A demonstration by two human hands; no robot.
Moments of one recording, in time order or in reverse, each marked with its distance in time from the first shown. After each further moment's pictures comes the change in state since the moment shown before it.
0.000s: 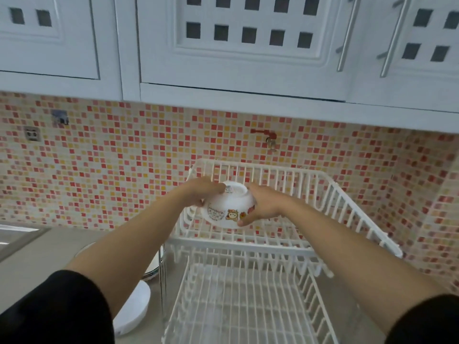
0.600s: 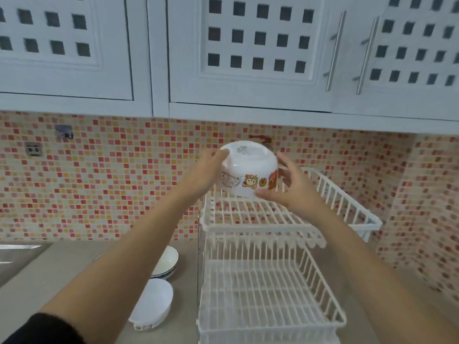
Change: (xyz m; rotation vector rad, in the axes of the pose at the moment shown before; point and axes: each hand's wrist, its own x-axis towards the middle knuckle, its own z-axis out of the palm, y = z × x) left_hand -0.121 -0.007 -0.050 -0.226 0.258 0.497; right_hand -0.140 -0.092 0.000 0.640 0.615 -0.099
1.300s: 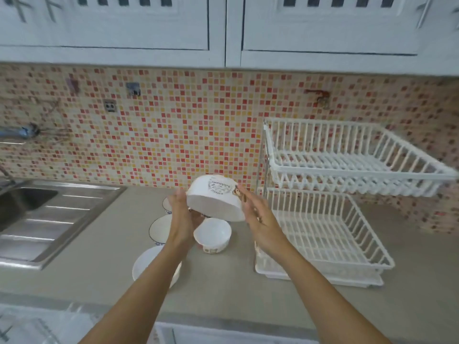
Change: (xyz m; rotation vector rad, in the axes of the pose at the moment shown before) left_hand -0.192 -0.171 -0.073 -0.616 0.389 -0.411; right_hand -0.131 -0.013 0.213 0.277 -0.232 0.068
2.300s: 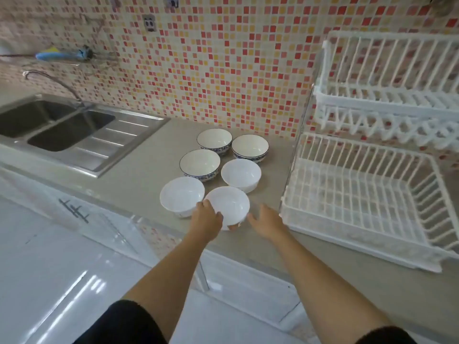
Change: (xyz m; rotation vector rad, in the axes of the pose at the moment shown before) left_hand -0.024 -0.157 -0.025 1.322 0.119 -0.297; right_hand 0.000 0.179 0.053 -0.547 -0.389 0.445
